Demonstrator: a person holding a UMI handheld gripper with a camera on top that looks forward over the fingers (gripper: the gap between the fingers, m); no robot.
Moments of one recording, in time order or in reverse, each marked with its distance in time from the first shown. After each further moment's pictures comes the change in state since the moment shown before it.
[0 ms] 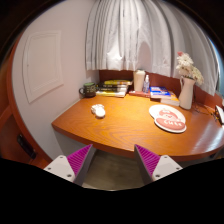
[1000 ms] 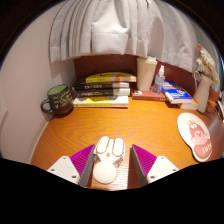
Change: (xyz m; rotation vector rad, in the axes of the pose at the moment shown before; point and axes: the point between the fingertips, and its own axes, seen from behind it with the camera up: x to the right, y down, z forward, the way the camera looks) arm -0.018 -0.105 0.284 -0.113 0.241 0.152
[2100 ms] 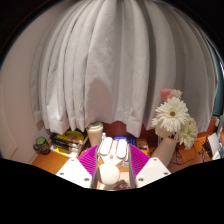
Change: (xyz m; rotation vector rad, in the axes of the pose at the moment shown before) arm 0.261 -0.243 -0.126 0.290 -0.060 -0.067
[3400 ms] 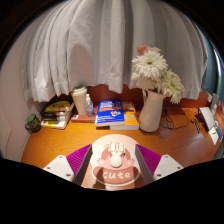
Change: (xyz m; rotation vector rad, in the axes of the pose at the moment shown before) arm 0.045 0.141 -0.050 -0.253 0.104 0.085
